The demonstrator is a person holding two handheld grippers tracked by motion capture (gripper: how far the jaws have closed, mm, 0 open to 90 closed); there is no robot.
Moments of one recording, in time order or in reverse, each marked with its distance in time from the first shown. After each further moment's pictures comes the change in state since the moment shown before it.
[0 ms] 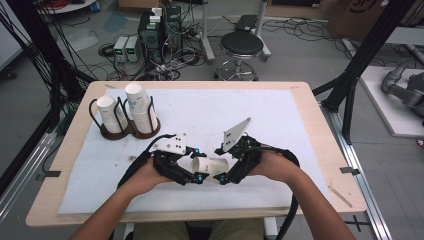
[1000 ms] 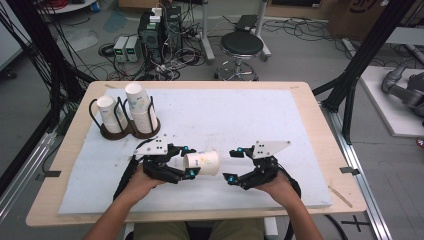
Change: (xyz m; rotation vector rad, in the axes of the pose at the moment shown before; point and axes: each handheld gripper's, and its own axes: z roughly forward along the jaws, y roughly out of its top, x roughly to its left) left arm 0.001 -0.036 -0.014 -0.235 0.085 -0.091; right arm 0.013 -0.086 0.015 -0.463 -0.135 0.240
